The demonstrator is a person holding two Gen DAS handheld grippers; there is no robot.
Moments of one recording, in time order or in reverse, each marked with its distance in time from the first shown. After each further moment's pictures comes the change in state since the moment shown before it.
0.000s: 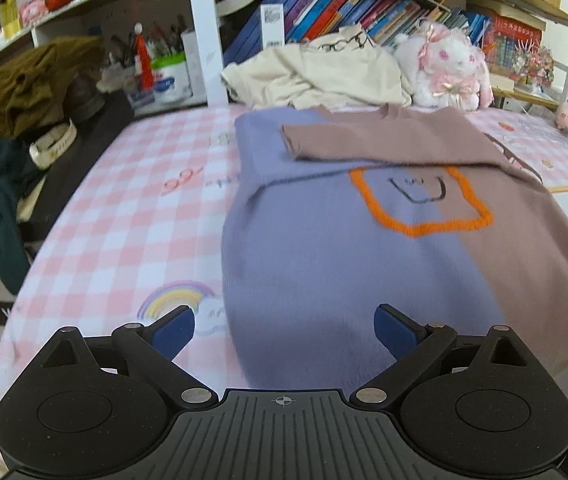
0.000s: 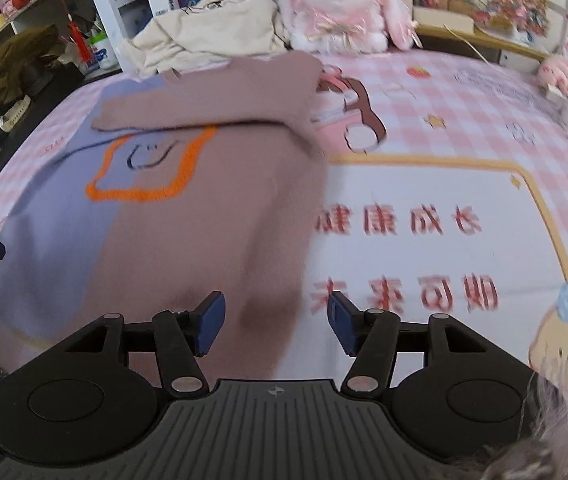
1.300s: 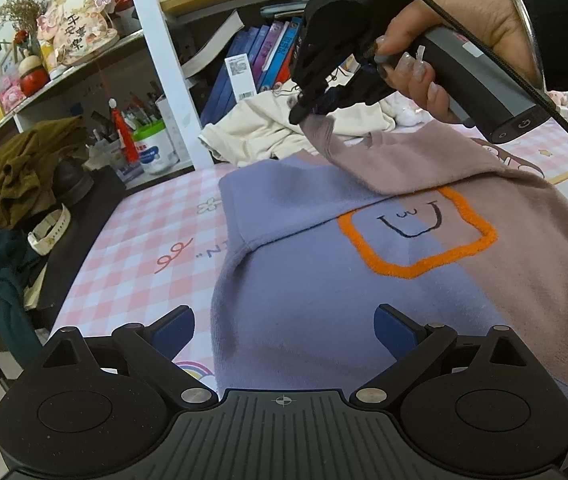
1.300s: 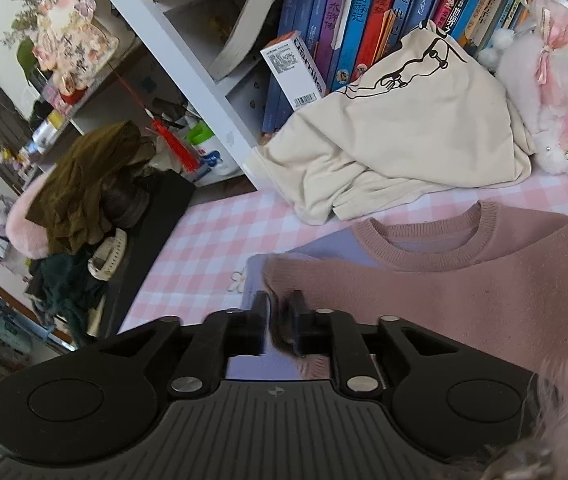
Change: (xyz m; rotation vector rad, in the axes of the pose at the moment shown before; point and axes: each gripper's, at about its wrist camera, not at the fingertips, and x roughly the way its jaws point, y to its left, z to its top) left arm 0.010 -0.032 0.021 0.189 -0.160 0.083; right arm 0.135 0.158 0.235 0.115 -0.112 0.403
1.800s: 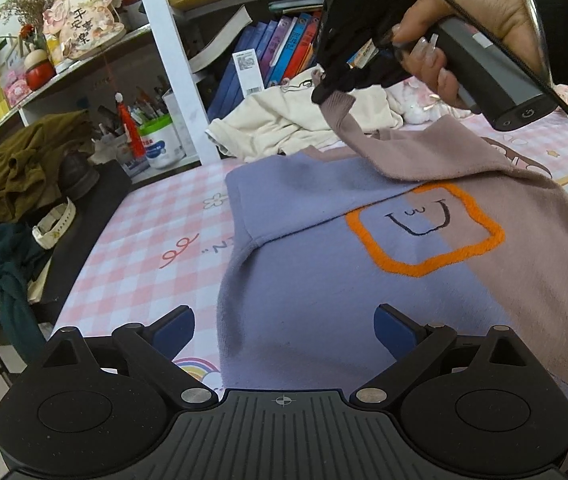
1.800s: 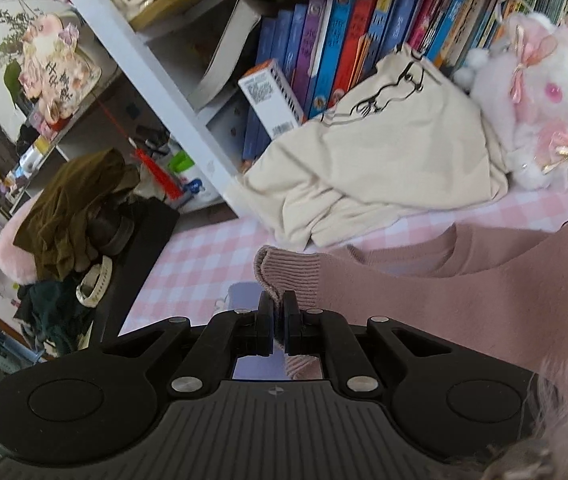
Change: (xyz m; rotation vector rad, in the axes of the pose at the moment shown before) left arm 0.002 0.004 -0.002 -0.013 0.013 0.011; right arm -0.004 -0.007 0.007 0.014 -0.059 -0.053
